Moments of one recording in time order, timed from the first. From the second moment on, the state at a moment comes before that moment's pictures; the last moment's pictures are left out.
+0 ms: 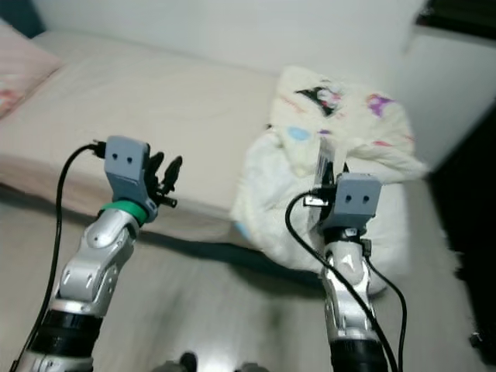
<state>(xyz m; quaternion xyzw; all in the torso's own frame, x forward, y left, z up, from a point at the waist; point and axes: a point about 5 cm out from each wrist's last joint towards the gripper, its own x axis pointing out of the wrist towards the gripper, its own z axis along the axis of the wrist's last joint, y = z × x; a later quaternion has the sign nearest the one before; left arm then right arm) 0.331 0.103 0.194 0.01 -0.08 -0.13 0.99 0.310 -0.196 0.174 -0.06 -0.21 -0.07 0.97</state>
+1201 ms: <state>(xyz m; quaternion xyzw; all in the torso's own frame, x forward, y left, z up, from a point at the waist) 0.334 0.109 0.187 0.04 -0.06 -0.11 0.99 0.312 -0.183 0.176 -0.04 -0.21 -0.04 0.98</state>
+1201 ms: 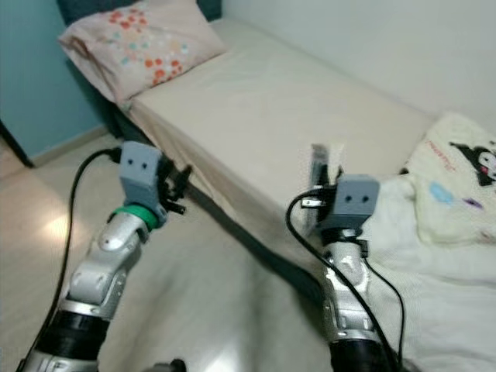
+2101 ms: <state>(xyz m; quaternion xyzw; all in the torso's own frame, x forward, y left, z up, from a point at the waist) 0.318 0.166 0.093 0.11 0.07 0.01 0.99 0.313 -0.167 0.153 -0.04 -0.16 0.03 0.99</state>
